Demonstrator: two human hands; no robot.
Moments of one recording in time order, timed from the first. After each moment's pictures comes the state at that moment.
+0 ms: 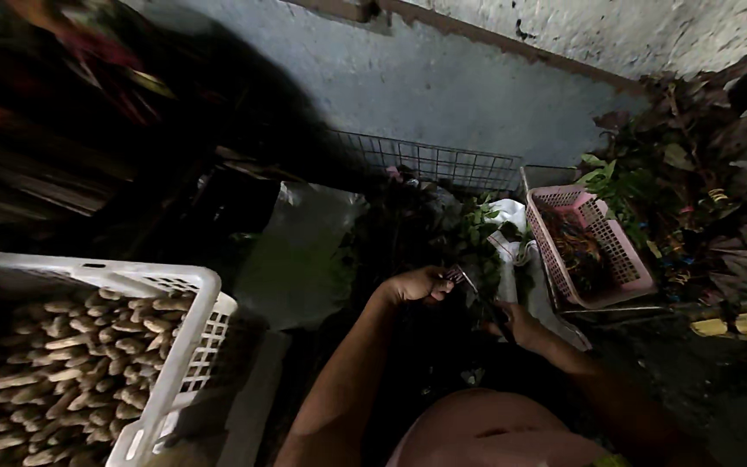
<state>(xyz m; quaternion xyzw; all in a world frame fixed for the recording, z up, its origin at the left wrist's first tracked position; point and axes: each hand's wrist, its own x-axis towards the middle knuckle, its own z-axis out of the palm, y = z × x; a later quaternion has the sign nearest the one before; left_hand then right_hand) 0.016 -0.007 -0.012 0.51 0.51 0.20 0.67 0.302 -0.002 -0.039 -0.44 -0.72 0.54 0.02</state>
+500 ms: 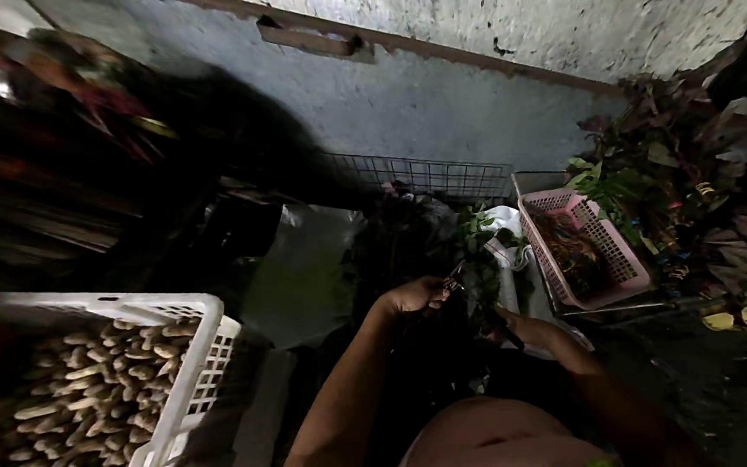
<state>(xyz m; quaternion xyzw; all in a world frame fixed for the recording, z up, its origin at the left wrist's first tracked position) 0.015 -0.002 -0.008 0.51 0.53 0.16 0.65 0.315 0.016 -0.052 -0.37 -0.66 0.66 -0.02</state>
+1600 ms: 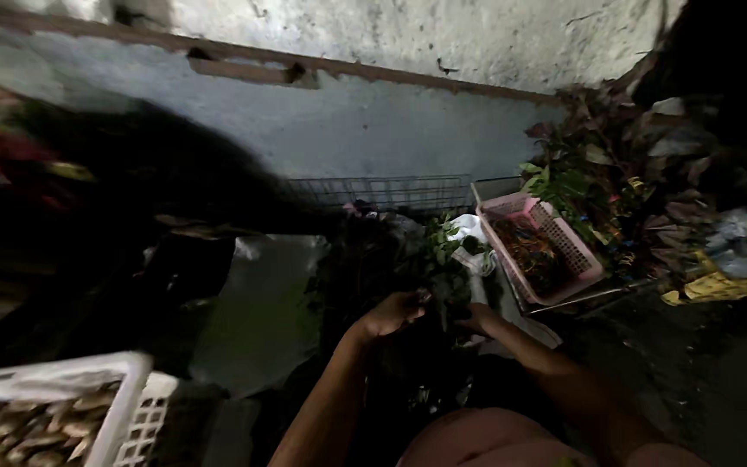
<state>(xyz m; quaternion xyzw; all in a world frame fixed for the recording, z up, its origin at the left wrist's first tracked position) 0.040 -0.004 0.002 0.57 0.60 0.14 0.54 0.288 0.041 -0.078 -0.56 -0.69 0.46 -0.04</state>
